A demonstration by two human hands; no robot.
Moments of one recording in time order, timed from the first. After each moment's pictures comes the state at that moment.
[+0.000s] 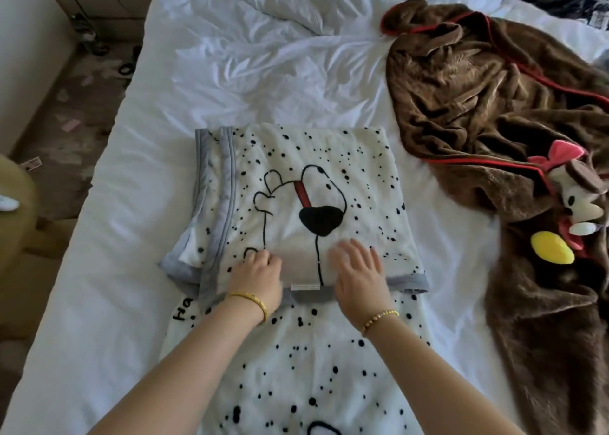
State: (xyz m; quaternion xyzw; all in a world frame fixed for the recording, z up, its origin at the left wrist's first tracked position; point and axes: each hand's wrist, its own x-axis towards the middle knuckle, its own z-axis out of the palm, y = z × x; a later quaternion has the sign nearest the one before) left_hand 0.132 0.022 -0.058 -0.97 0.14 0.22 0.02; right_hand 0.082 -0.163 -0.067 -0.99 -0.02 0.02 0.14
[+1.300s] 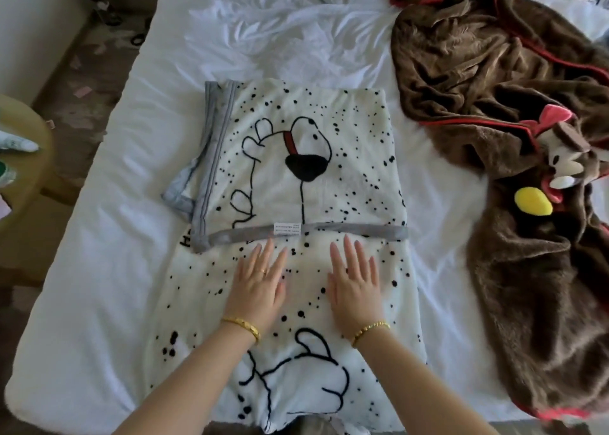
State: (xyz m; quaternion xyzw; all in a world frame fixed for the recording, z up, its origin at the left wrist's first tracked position) left_hand -0.012 0.036 -0.095 -0.98 0.13 0.13 -0.10; right_hand -0.038 -0.151 -0.093 -0.99 0.01 0.05 0.12
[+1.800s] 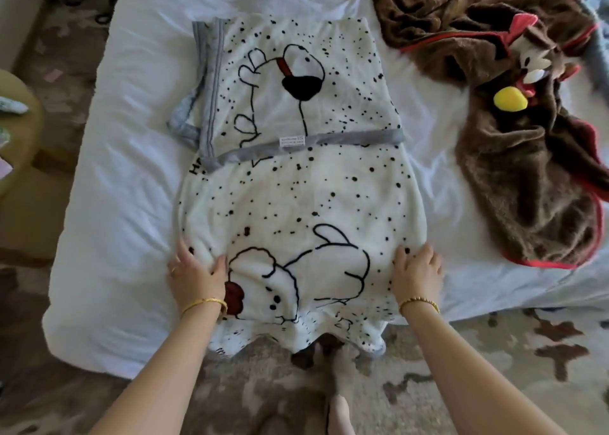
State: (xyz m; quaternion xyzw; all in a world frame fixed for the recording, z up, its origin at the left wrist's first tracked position) left_hand -0.123 0.143 -0.119 -0.94 -0.23 0.05 -0.25; right_hand -0.192 -0.167 -0.125 -0.87 0.43 0.02 0.24
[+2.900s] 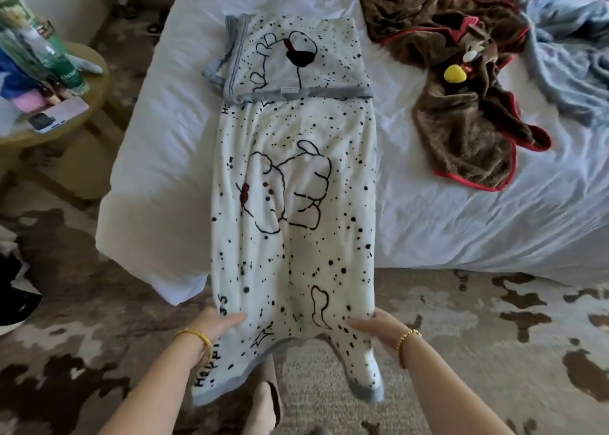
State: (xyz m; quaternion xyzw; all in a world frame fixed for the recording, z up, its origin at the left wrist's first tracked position) left_hand -0.437 0.167 -0.090 -0.76 -0.28 0.40 -0.43; right_hand -0.484 -0.146 -0.098 -0.65 0.30 0.38 0.59
